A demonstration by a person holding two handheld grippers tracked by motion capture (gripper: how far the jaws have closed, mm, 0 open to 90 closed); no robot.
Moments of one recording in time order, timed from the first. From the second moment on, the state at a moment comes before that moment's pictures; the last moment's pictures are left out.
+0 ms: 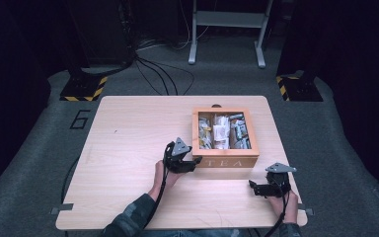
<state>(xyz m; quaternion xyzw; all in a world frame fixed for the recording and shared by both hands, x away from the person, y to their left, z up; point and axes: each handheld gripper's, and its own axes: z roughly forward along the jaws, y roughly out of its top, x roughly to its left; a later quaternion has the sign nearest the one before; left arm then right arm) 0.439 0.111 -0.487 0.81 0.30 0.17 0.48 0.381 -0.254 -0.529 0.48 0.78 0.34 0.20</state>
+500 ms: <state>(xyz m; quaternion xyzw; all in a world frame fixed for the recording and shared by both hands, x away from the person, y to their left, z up) 0.438 0.110 -0.485 0.80 0.30 0.18 0.49 0.381 -0.254 -0.529 0.48 0.78 0.34 0.20</state>
